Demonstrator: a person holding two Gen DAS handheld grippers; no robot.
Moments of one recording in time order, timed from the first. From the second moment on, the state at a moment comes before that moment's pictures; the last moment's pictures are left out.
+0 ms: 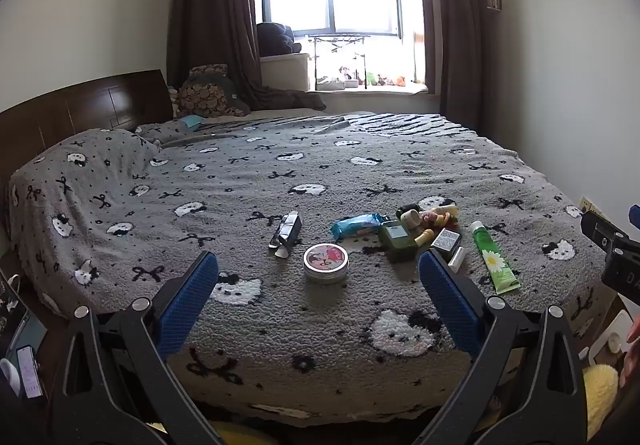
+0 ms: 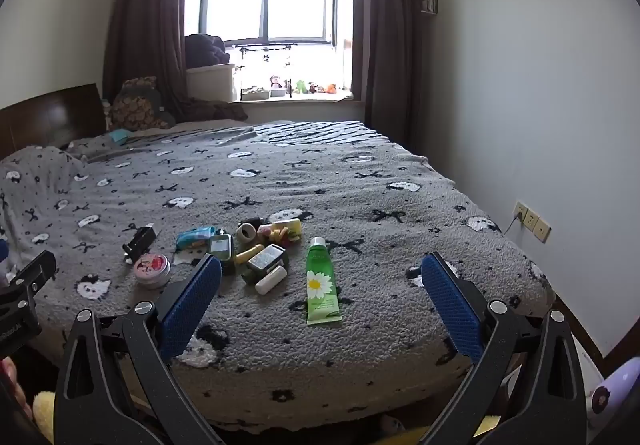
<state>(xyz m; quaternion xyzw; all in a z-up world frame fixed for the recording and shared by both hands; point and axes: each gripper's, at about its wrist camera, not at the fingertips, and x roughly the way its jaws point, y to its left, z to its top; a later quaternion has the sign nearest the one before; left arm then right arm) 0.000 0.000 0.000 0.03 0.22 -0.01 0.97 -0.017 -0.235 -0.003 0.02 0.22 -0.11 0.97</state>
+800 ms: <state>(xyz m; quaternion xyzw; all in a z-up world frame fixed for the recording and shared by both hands) -0.003 0.004 0.007 0.03 0.22 0.00 0.98 -0.020 -0.233 0.003 0.02 0.21 -0.09 0.97</state>
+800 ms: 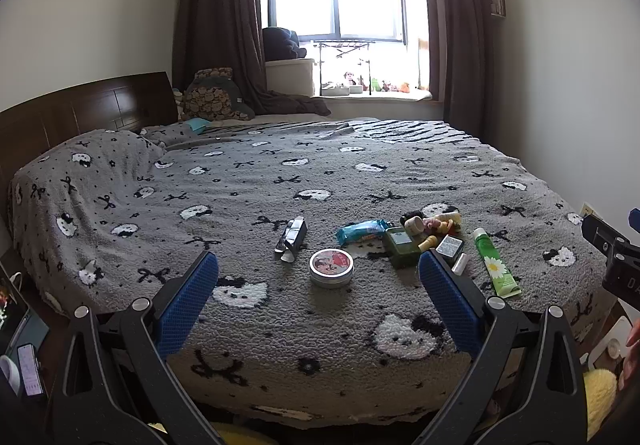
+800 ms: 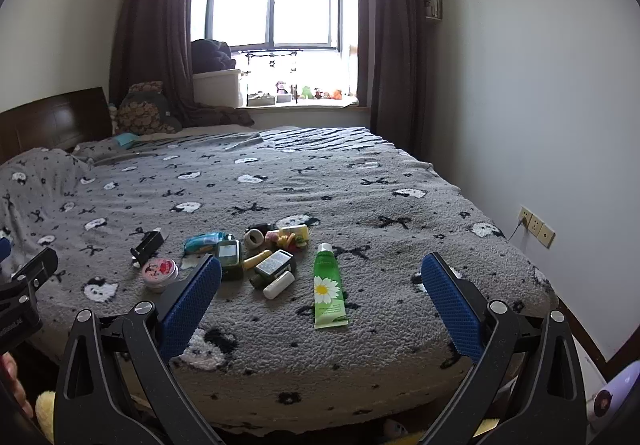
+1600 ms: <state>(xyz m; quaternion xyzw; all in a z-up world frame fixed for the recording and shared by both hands) -0.005 0.007 0.011 0.03 0.21 0.00 0.98 -0.021 -0.233 0.004 0.02 0.21 -0.09 0.97</state>
